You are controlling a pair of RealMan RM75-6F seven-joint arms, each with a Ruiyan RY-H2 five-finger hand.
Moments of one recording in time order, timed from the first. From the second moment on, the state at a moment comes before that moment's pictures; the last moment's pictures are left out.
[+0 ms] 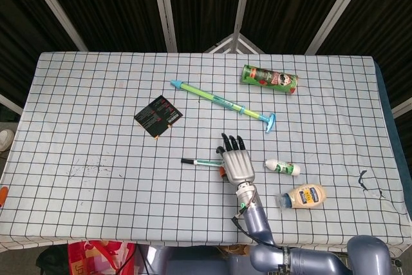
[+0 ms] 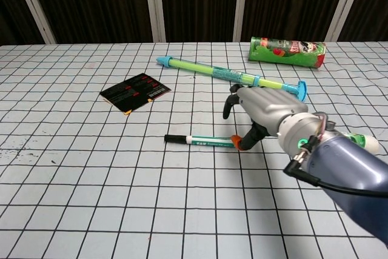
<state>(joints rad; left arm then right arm) 0.01 -1.11 -0.07 -1.50 1.44 1.55 -0.09 0.64 -1.95 0.31 -1.50 -0.90 1.20 -0.82</state>
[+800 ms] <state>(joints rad) 0.01 -1.14 -0.07 -1.42 1.41 1.52 -0.14 0.69 -2.03 0.31 -1.39 -0.83 1.21 -0.80</state>
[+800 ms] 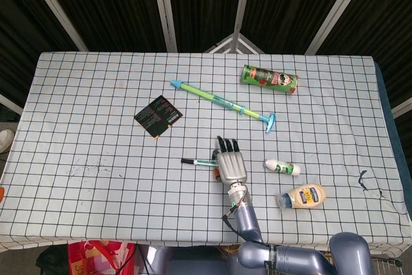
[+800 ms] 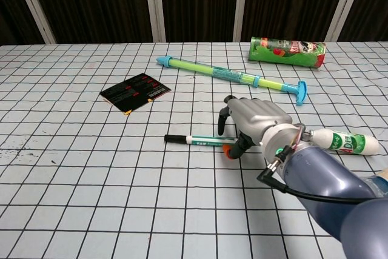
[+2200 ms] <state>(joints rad) 0.02 -1.14 -0.08 -1.43 1.39 1.51 -0.11 0.70 -2.06 0.29 -1.31 -0.88 1.16 -0.69</state>
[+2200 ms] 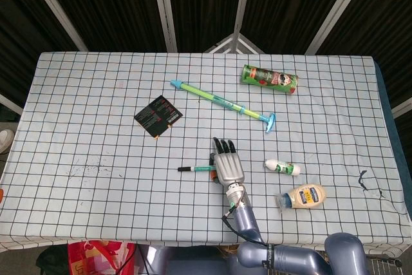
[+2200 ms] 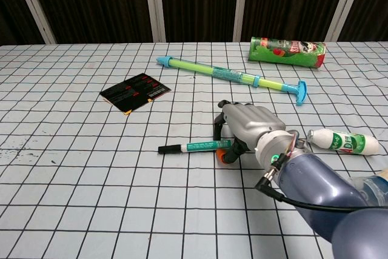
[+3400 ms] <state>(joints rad) 0.02 -1.15 -0.08 -1.41 1.38 1.50 -0.12 0.71 -2.05 0.29 -1.35 -0.84 1.18 -0.75</state>
